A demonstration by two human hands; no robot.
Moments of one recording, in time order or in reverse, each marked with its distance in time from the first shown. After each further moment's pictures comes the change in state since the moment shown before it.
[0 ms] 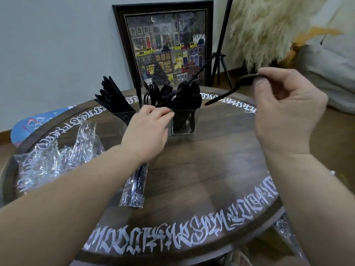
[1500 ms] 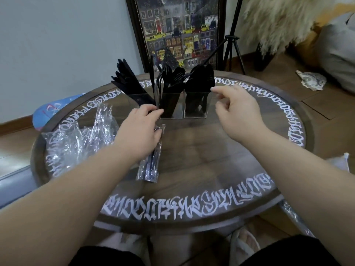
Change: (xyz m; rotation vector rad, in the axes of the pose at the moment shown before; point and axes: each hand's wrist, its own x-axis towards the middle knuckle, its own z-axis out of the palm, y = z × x) left_hand -0.053 0.000 -0.031 -0.118 -0.230 -0.339; right_hand -0.037 0.028 0.037 -0.361 -0.754 0.050
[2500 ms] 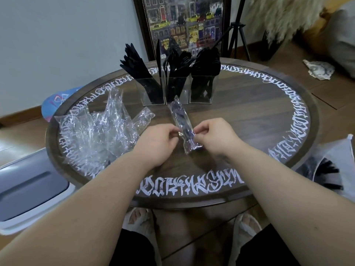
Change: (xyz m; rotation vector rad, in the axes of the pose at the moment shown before) left_hand -0.049 0.028 0.010 -0.259 -0.226 -0.095; right_hand -0.063 -0.018 0.055 0.244 -0.374 0.330
